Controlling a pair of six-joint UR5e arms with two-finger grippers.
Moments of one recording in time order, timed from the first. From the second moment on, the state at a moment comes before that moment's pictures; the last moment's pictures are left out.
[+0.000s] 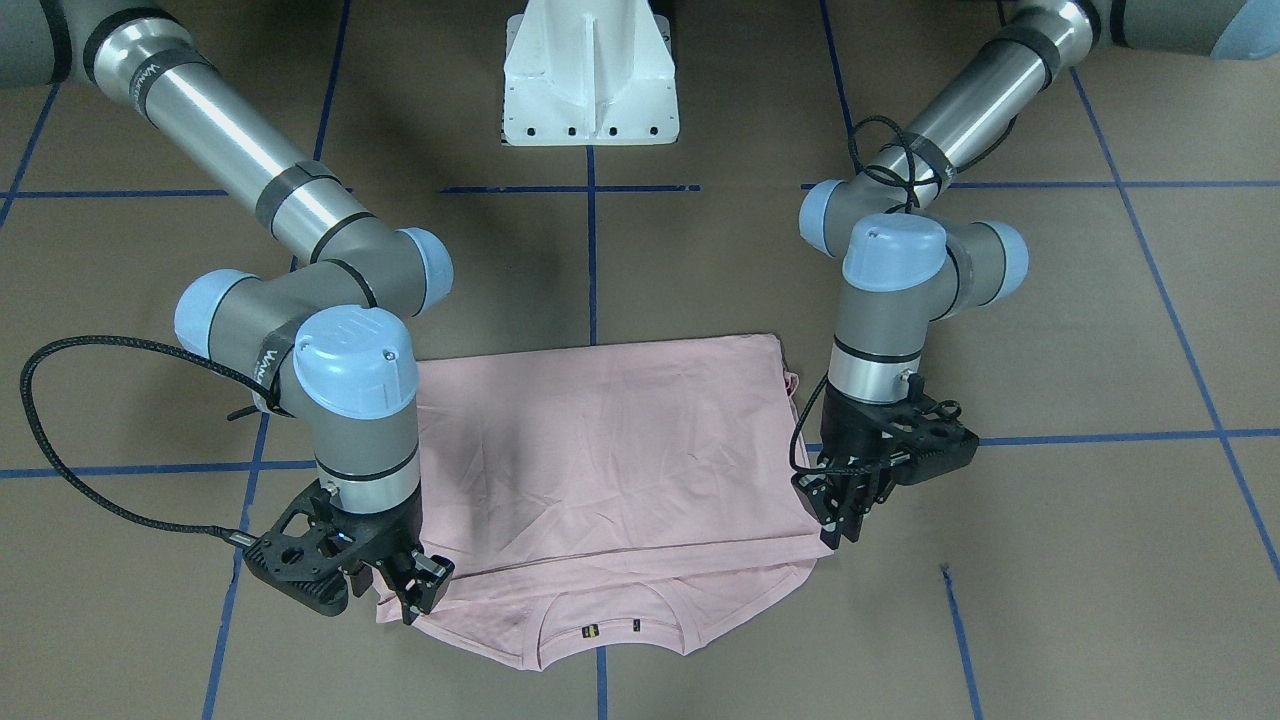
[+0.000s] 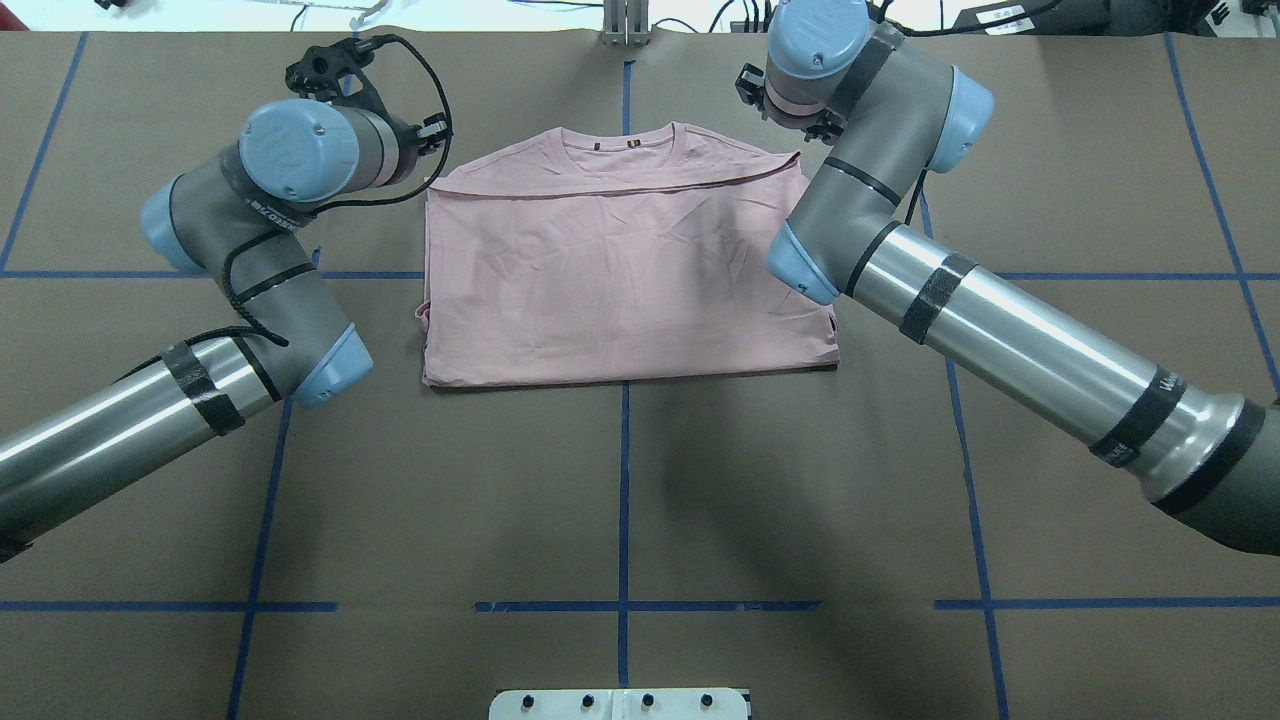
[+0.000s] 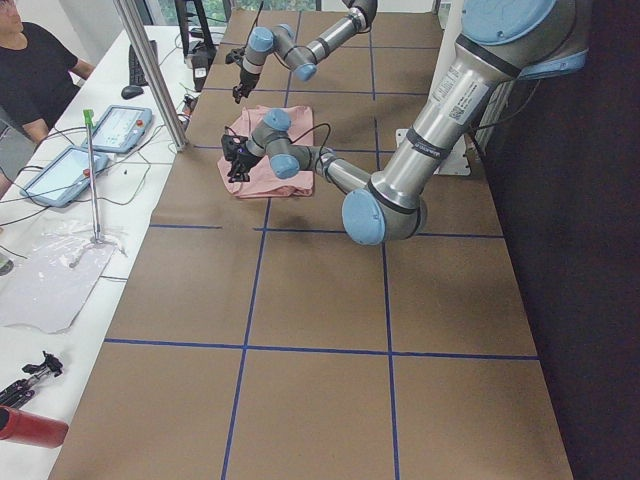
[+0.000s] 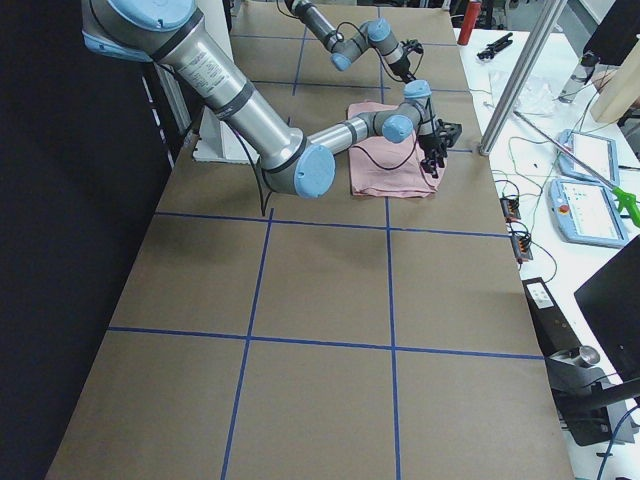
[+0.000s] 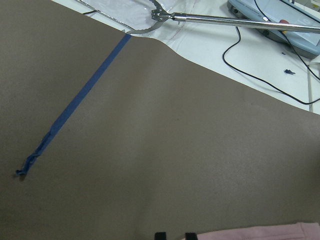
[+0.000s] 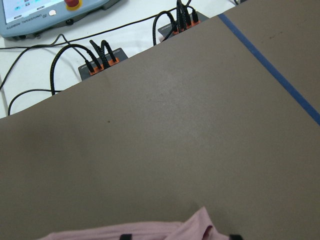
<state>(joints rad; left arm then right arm) -0.77 -2.20 -1.33 -2.21 -1.53 -1.46 0.82 -0.70 1.11 -1.22 1.67 1.50</state>
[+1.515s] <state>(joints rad) -0.78 -2.10 -1.48 -2.21 -1.59 -1.48 0.57 -1.21 1.66 -1.22 1.70 1.76</state>
